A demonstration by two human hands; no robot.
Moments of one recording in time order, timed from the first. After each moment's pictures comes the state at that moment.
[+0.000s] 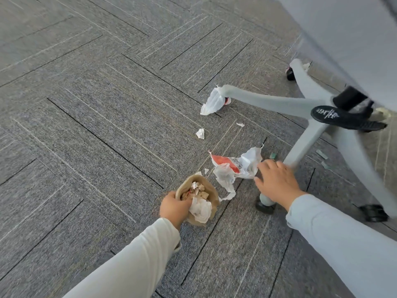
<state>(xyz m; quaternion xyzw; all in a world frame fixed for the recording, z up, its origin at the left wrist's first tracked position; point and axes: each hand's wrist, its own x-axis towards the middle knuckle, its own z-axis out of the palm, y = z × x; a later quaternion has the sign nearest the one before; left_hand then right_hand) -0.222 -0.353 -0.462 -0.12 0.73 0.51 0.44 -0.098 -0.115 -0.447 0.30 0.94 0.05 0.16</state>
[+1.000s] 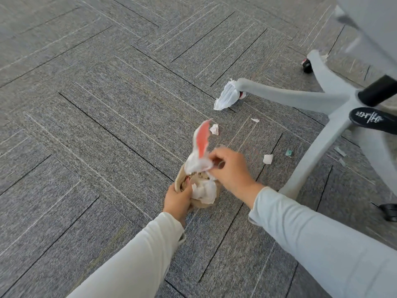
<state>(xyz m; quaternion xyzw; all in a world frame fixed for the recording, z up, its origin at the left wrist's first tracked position) -0.251 -0.368 -0.468 -0.16 0.62 0.62 0.45 -0.208 -0.232 -0.419 0.24 0.87 -0.42 -0.09</state>
